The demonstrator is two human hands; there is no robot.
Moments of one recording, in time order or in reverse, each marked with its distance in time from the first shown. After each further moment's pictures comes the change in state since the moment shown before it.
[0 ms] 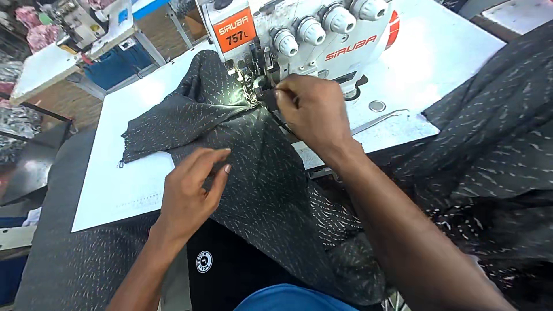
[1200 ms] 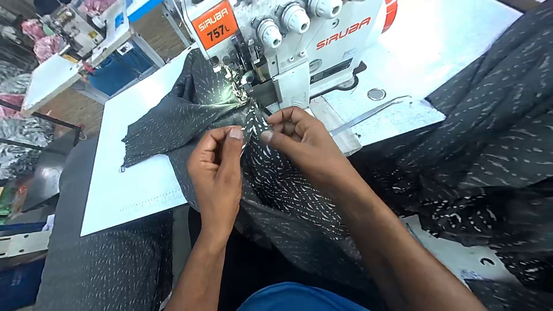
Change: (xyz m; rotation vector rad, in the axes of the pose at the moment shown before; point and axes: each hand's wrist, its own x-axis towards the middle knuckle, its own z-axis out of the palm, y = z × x) left_hand 0.041 0.070 0.045 -0.621 0.338 -0.463; right_hand -0.060 -0.013 0.000 1.007 -0.189 0.441
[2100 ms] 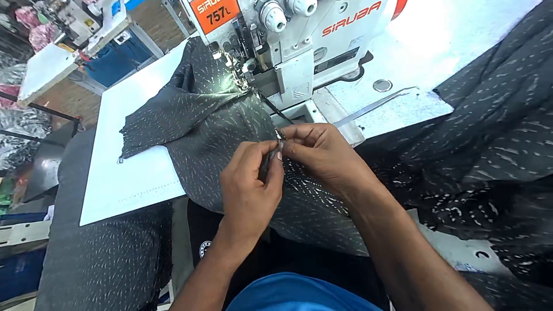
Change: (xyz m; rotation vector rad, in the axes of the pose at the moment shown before) left_hand -0.037 -0.013 0.021 0.405 -0.138 0.242; right_hand -0.024 0.007 -0.015 0.184 -0.117 0.126
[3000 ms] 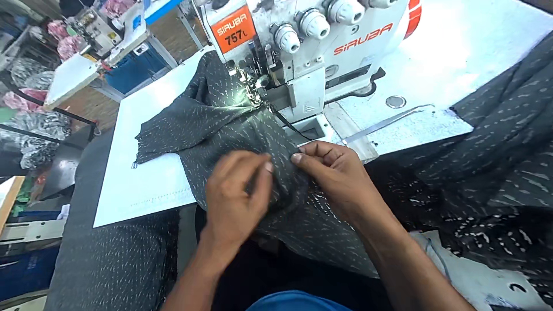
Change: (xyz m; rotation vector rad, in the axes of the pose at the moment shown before) left_hand 0.015 -0.021 -0.038 0.110 -0.090 0.093; right_hand -0.009 0.011 0.007 -0.055 0.224 0.000
